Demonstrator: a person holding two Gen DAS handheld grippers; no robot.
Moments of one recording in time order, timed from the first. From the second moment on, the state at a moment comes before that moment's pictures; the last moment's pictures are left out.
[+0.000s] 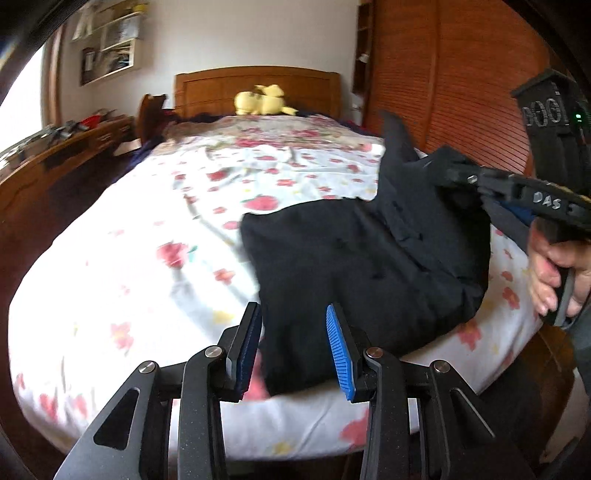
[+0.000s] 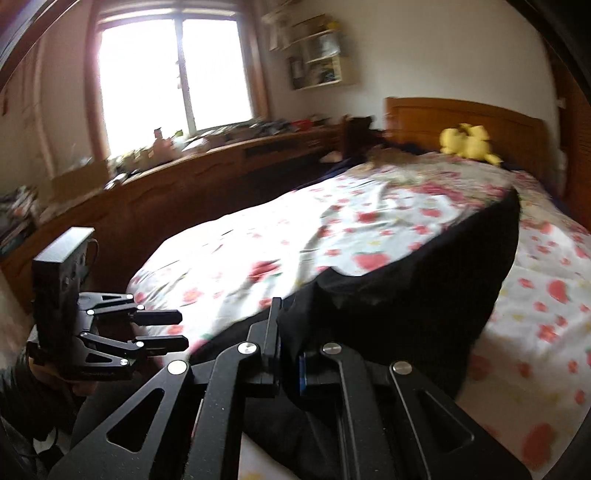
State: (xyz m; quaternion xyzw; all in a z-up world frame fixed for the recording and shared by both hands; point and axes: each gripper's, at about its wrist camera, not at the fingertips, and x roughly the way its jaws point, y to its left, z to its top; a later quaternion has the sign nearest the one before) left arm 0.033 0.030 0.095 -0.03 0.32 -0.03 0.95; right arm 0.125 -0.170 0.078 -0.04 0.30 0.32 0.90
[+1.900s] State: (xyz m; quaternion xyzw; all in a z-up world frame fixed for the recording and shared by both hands) left arm 0.106 -0.007 0.074 -0.04 0.35 -0.06 0.93; right arm 0.141 -0.214 -0.012 -0.04 0.43 0.25 0.87
